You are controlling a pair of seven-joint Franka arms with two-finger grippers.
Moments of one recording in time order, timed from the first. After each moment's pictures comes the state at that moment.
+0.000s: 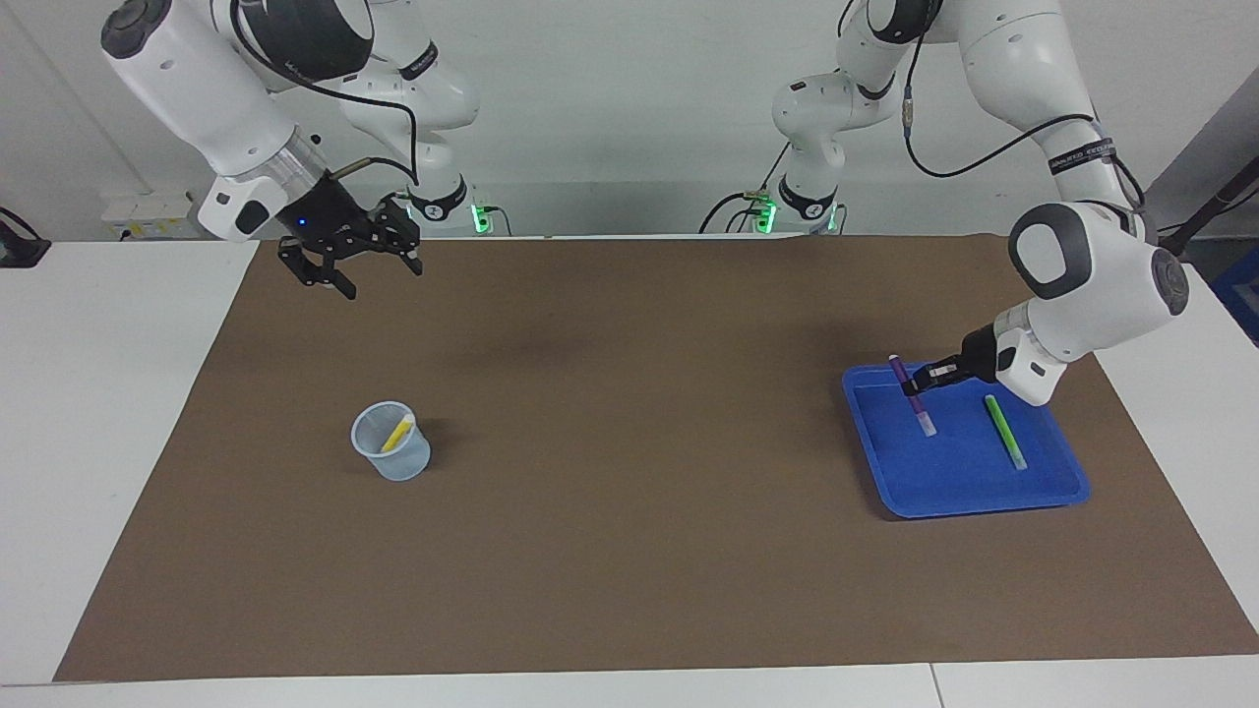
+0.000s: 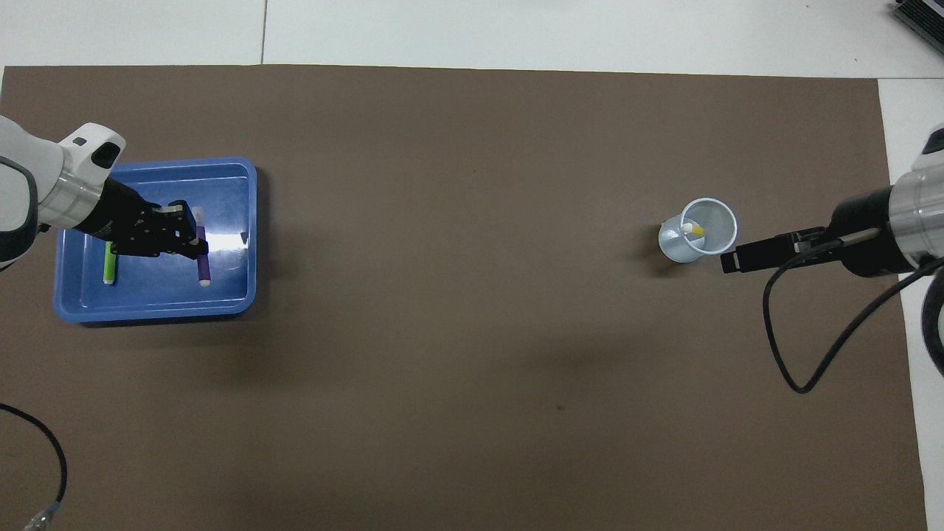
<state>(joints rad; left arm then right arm) 0.14 0.31 -0.11 -1.72 -0.32 1.78 -0.14 0.05 -0.07 -0.03 -1.78 0.29 1.72 -0.17</state>
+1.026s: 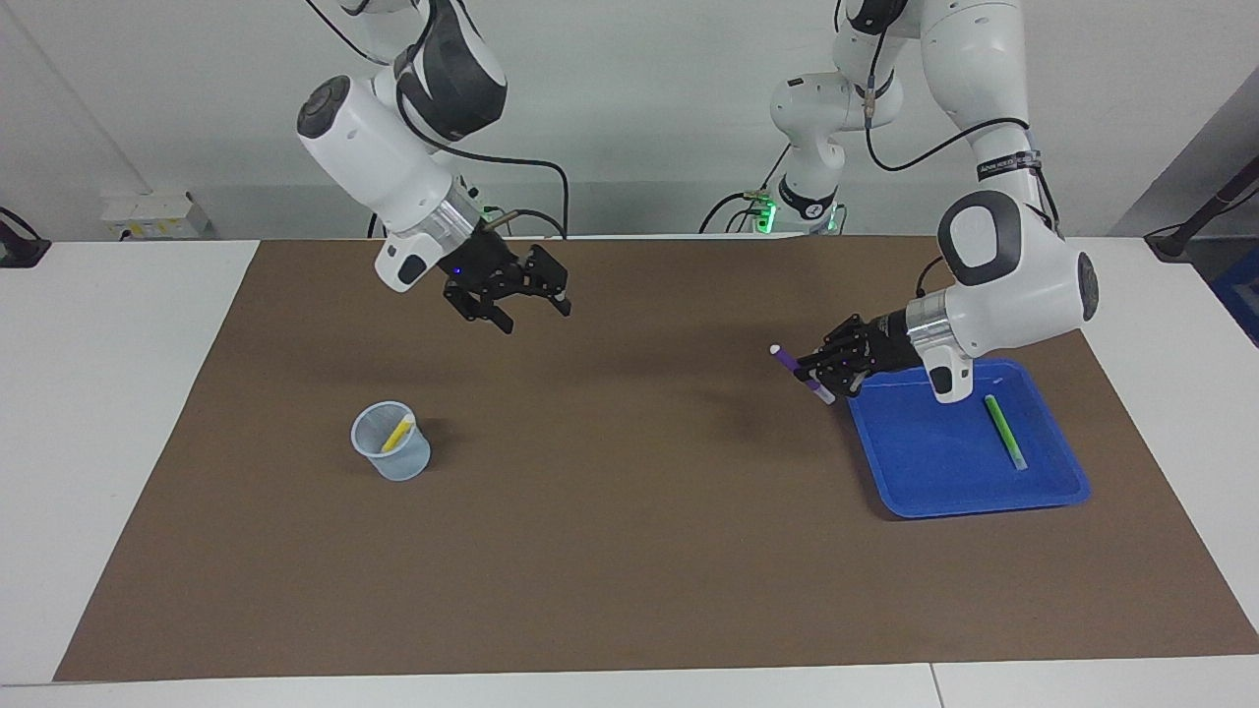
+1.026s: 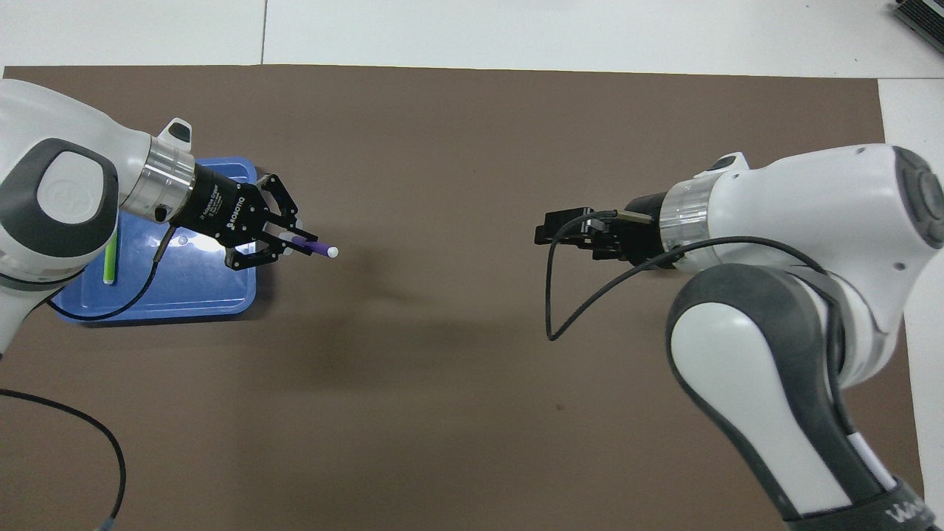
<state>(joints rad) 0.02 0.29 -0.14 -1.72 -0.69 1.74 -1.05 0.35 0.04 -0.02 -1.88 0.57 2.13 0.24</state>
